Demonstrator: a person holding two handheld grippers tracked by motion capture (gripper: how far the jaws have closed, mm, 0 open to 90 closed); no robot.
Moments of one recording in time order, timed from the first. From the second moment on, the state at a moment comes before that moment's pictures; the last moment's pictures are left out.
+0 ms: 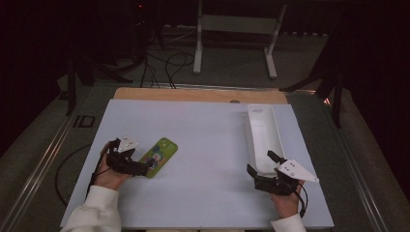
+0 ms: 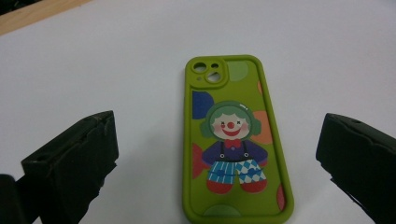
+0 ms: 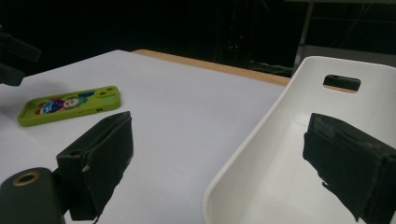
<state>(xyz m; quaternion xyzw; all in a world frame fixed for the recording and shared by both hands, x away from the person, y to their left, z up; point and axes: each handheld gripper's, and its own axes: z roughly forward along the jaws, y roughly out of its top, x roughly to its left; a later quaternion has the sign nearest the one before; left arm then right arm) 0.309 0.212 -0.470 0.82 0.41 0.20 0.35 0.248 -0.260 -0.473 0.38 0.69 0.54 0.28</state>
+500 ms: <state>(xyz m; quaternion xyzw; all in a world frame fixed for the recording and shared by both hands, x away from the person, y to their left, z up) 0.321 0.205 -0.483 0.84 0.41 0.18 0.32 0.249 -0.260 -0.473 0.38 0.69 0.54 0.28</state>
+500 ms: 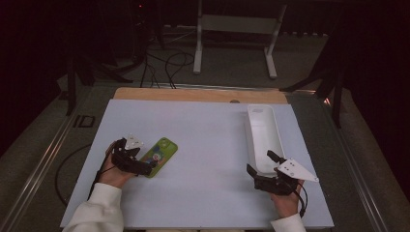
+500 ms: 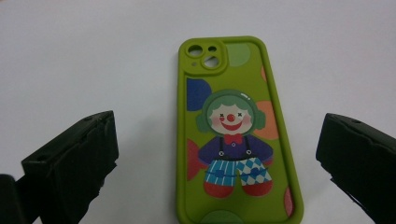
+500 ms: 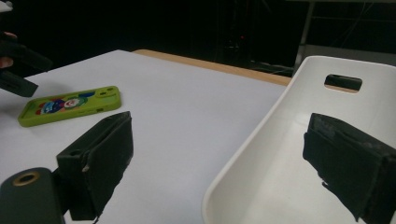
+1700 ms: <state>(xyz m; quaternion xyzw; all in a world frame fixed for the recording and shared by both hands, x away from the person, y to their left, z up) 0.337 0.183 -0.506 0.86 0.43 0.13 0.26 0.250 -0.261 -0.473 0.38 0.69 0.54 0.28</state>
